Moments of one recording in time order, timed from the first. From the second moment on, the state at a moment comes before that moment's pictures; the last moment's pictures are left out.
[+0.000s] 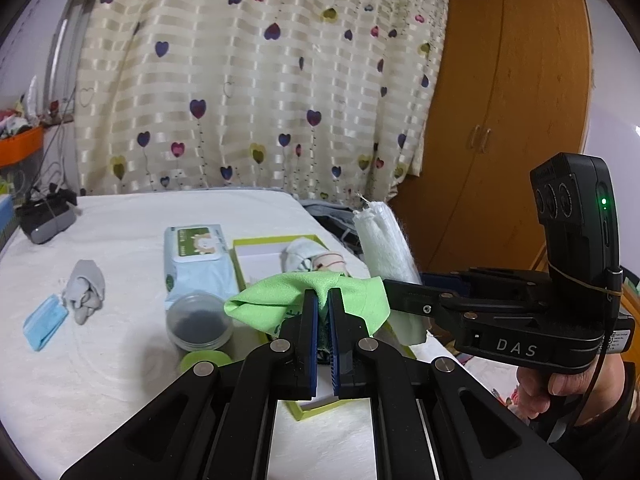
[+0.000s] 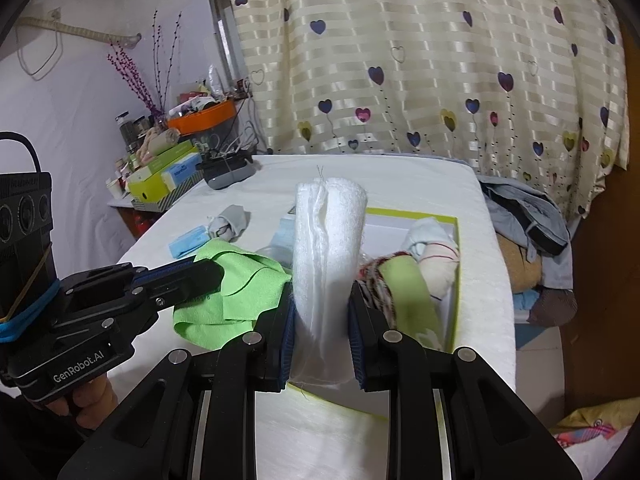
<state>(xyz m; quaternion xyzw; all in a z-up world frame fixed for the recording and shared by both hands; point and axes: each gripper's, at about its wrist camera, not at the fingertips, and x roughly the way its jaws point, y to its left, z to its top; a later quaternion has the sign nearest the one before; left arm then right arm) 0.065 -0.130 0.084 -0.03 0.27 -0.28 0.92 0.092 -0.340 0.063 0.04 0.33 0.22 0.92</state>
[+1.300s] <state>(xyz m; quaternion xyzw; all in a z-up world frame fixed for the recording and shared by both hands) 0.118 -0.184 0.000 -0.02 0.39 -0.32 0.86 0.125 -0.386 -0.017 0.07 0.42 0.19 0.89</state>
